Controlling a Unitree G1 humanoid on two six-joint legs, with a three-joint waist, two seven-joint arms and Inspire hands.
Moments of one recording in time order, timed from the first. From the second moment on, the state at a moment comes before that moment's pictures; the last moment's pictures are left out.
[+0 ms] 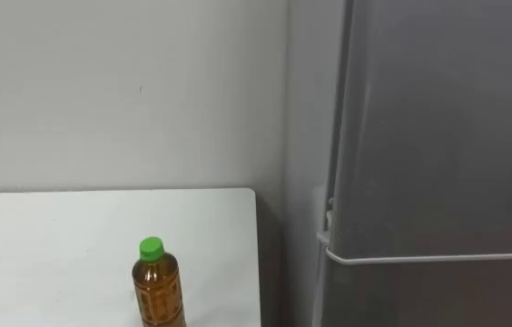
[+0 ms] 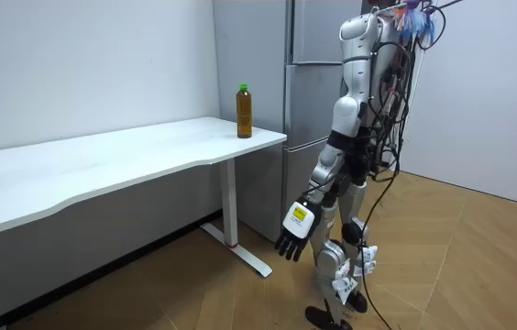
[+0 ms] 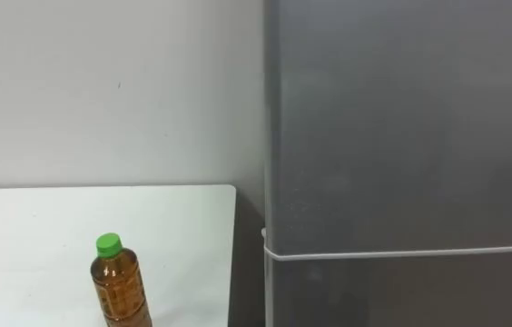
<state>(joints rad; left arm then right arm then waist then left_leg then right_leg) 0.25 0.18 0.08 1.16 0.10 0.01 0.17 0.16 -0.22 0.03 1.25 0.47 -0.04 0.24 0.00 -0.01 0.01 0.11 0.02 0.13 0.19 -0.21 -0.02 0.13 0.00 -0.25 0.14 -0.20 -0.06</state>
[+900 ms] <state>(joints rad) 0.28 0.18 0.27 1.16 -0.17 0.01 0.36 0.14 -0.22 -0.01 1.28 0.47 0.00 0.21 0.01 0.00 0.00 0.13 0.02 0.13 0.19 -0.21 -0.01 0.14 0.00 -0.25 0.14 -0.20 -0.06</state>
